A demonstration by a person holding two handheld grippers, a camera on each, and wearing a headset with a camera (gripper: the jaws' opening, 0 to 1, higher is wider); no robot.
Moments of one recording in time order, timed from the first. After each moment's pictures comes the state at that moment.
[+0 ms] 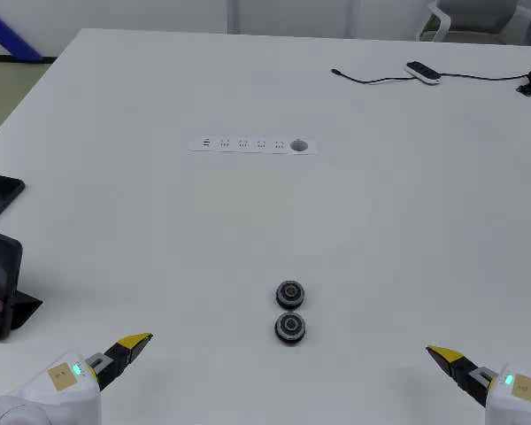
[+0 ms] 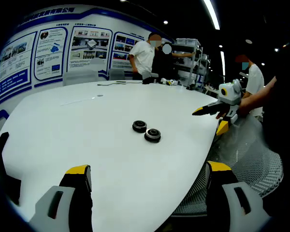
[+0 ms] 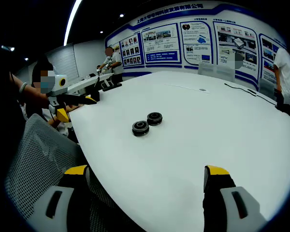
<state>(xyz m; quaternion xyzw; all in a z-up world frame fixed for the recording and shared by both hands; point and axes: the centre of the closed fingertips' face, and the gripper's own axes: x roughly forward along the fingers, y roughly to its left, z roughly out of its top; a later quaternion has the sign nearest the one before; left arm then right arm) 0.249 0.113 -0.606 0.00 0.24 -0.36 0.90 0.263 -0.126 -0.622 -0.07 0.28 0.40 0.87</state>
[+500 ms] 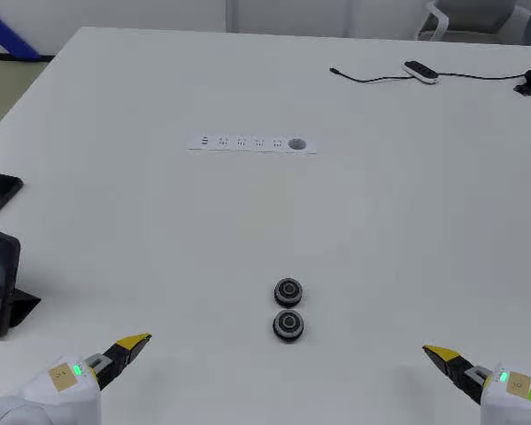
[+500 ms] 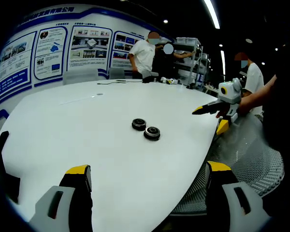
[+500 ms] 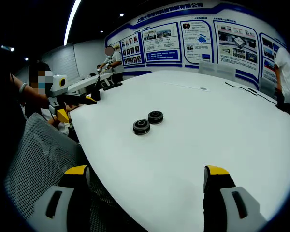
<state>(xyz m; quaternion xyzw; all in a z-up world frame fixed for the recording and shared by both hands) 0.247 0.111 -0.610 0.01 0.25 -0.36 0.90 0.260 -0.125 -0.623 -0.07 0.28 0.41 0.87</state>
